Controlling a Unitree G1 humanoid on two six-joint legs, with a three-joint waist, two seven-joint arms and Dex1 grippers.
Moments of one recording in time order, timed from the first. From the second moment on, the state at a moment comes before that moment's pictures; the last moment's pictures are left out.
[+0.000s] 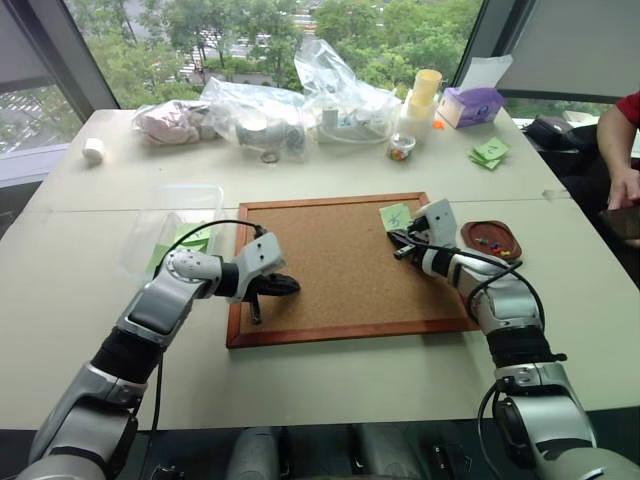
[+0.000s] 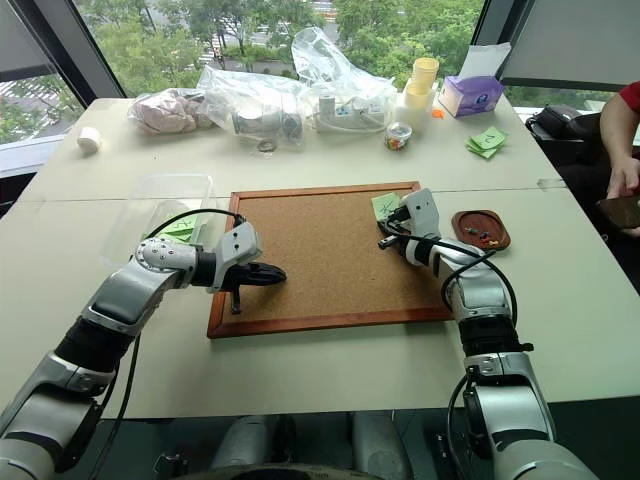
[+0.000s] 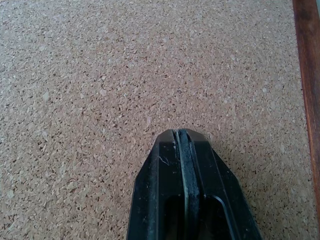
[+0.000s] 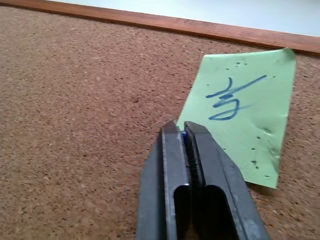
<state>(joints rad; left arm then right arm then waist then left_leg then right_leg) -0.51 0.61 -0.30 0.00 -0.17 0.49 -1.07 -0.54 -0.39 -0.02 0.32 0.22 0.46 0.58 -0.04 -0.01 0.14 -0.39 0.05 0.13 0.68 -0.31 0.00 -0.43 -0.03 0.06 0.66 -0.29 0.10</state>
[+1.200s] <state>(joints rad) -0.67 0.49 0.03 0.01 -0.59 0.85 -1.06 -0.47 -0.50 -0.08 -0.06 0.29 0.46 0.65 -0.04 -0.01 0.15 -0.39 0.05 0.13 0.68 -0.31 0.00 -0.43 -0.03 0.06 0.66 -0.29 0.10</state>
